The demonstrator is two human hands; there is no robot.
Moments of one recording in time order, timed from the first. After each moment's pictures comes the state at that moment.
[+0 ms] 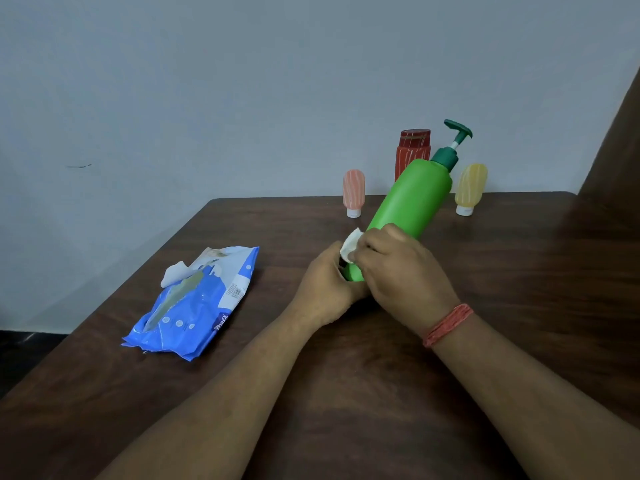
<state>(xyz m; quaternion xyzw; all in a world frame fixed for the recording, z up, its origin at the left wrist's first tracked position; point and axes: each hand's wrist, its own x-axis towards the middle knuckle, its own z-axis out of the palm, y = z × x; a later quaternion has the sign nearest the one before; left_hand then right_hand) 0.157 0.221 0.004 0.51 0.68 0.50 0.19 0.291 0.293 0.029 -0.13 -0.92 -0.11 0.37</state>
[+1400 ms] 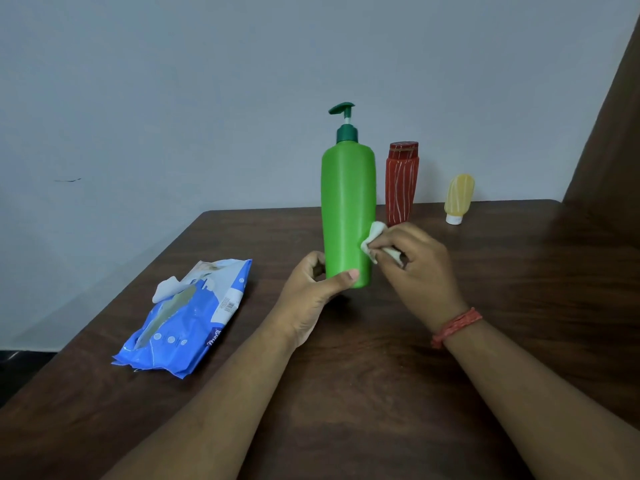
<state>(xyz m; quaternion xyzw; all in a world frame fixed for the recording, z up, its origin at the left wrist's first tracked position) 0.148 0.219 -0.001 0.38 0.49 0.68 0.39 0.307 0.315 0.029 -0.14 -0.82 0.18 0.52</state>
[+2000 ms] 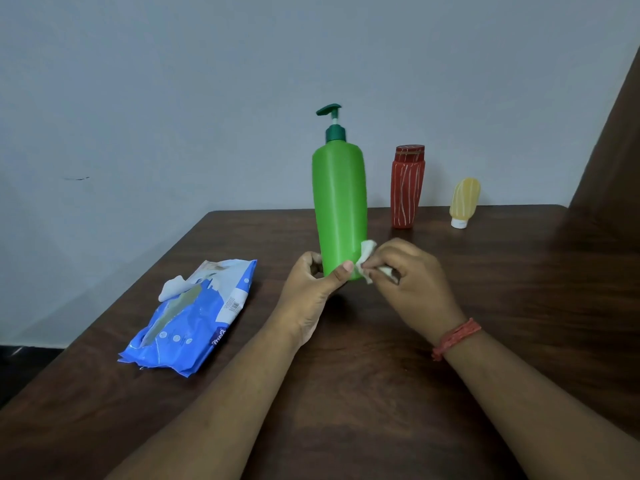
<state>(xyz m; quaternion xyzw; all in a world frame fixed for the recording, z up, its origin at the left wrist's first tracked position) 0.143 0.222 -0.003 0.35 0.50 0.71 0.35 0.301 0.309 0.020 -0.14 -0.85 0.18 0.47</state>
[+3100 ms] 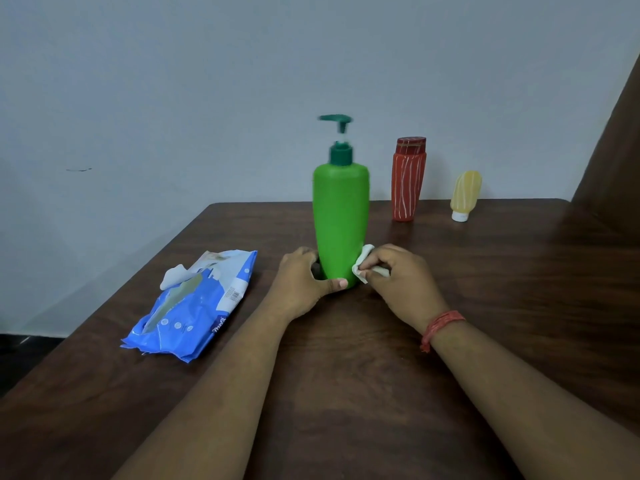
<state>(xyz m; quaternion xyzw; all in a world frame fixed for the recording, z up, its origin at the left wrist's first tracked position) 0.110 0.221 -0.004 0.51 0.77 0.37 0.09 0.288 0.314 -0.001 -0.25 -0.83 0.29 0.40</state>
